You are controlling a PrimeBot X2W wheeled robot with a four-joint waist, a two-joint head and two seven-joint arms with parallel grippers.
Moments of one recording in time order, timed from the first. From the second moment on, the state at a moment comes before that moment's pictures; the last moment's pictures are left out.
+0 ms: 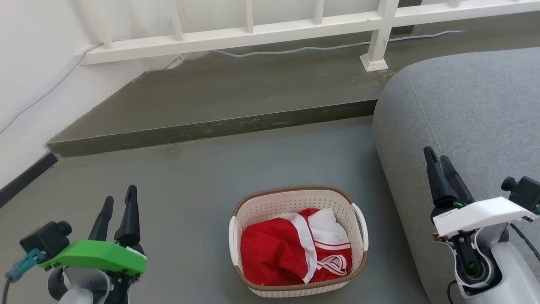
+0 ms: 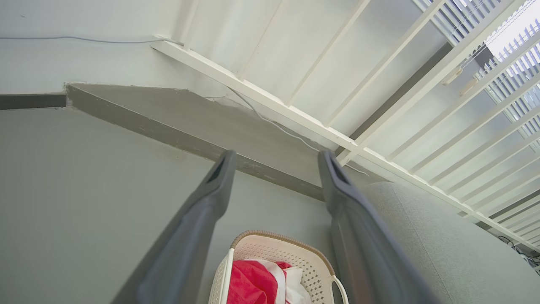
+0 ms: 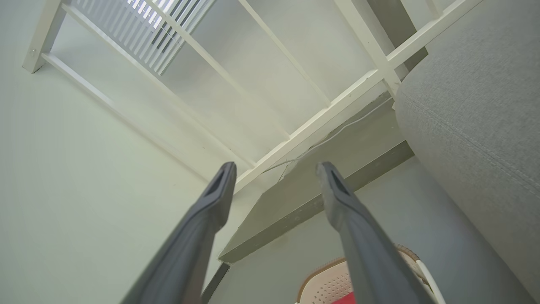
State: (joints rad) left arm -0.06 0.11 -0.11 0.18 -0.82 -0.06 -0.11; right arm -0.06 -0.15 0.14 0.16 0.89 0.08 -0.11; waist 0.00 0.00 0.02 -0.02
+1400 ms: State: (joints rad) left arm -0.07 0.08 -0.16 0.11 -0.30 -0.02 -0.23; right arm -0.08 -0.13 0.26 0.08 0.30 -0.05 -0.23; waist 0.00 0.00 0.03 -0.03
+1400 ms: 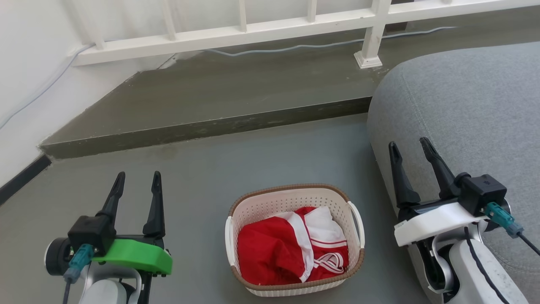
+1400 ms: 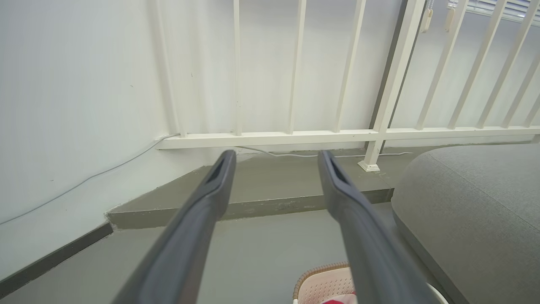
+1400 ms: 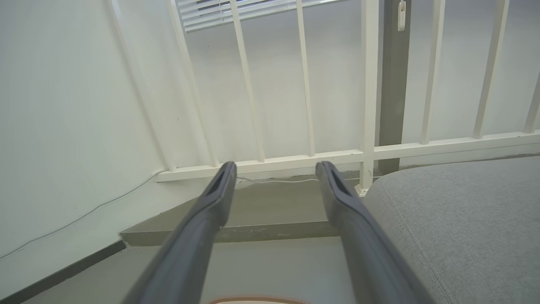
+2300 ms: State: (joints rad) left arm -0.08 0.07 -0.13 0.11 -0.23 -0.03 -0.25; right arm -0.08 -0.11 0.23 0.06 0.23 -0.04 -0.25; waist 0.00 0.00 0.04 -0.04
